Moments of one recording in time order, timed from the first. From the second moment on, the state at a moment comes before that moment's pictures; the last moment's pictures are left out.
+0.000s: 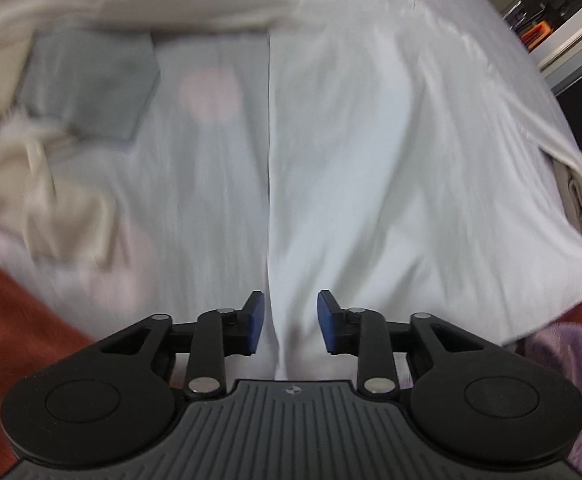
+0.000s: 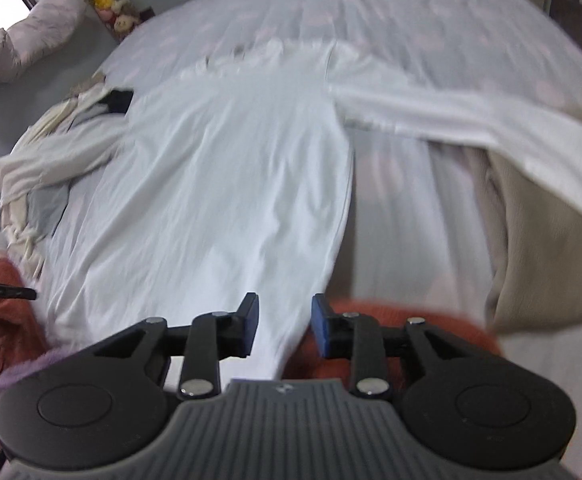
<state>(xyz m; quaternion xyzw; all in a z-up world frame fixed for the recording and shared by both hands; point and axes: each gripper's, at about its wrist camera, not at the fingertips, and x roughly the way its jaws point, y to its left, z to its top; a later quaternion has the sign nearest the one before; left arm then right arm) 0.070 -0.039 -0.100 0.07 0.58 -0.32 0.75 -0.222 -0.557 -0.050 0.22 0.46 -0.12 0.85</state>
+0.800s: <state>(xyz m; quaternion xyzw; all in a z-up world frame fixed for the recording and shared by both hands) 0.281 -0.189 -0.087 0.29 0.36 -0.34 0.82 -0.159 -0.629 -0.140 0.25 0.33 -0.21 0.88</state>
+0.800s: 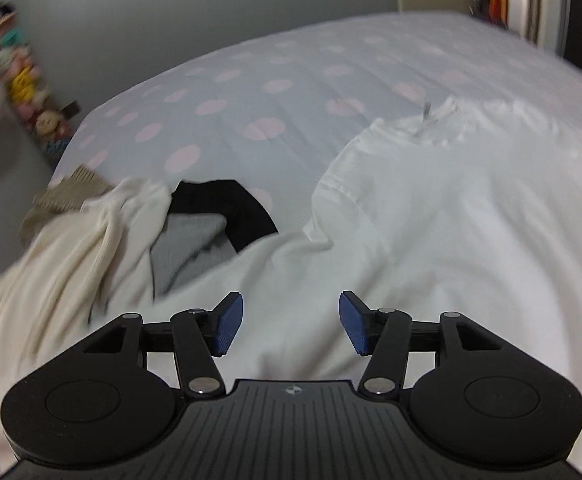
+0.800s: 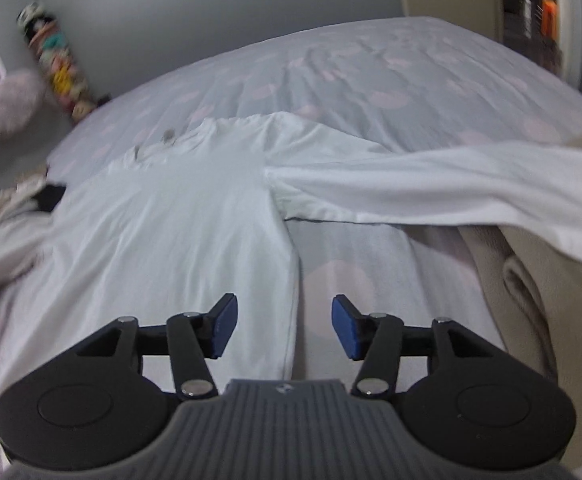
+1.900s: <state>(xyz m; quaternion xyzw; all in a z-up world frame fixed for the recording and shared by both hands) 0.380 -0.210 -0.127 0.22 0.41 -0.25 0.85 -0.154 -0.658 -0.170 0.32 0.36 -0.24 0.85</state>
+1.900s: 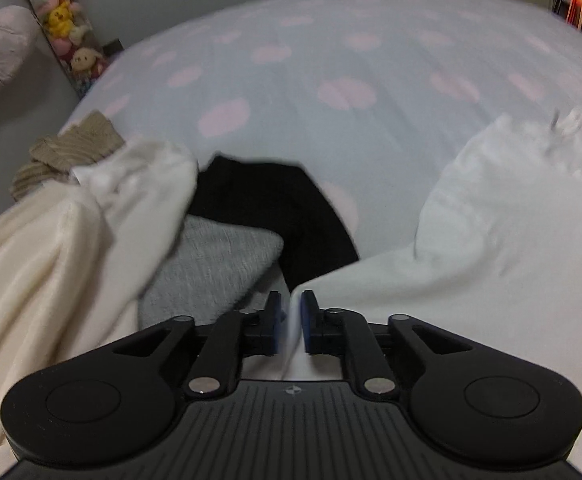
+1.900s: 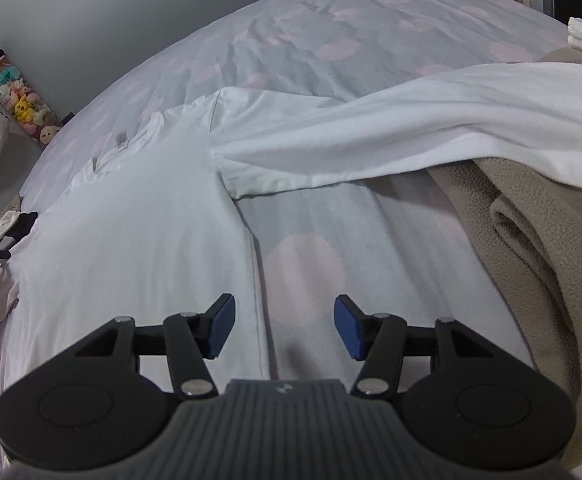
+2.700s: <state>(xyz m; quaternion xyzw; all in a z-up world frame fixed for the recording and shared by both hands) 0.296 0.053 0.000 0.19 0.35 -0.10 0.91 -0.159 -0.652 -0.160 0.31 0.35 -0.24 0.85</state>
